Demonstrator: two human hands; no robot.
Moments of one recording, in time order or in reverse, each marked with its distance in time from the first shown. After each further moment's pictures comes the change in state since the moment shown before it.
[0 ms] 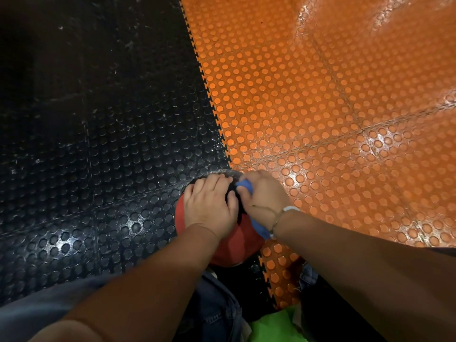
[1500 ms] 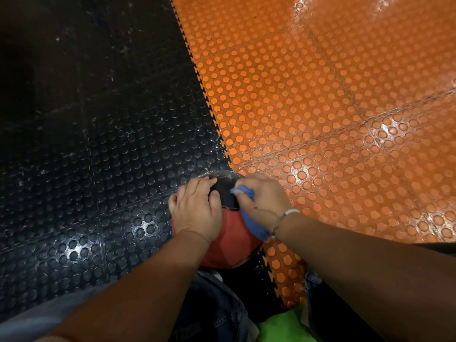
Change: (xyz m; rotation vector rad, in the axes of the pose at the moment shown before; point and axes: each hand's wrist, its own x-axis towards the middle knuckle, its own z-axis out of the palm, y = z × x) left_hand 0.000 -0.010 -0.004 -0.127 -0.045 -0.217; right_hand -0.002 0.015 0.004 0.160 0.031 -0.112
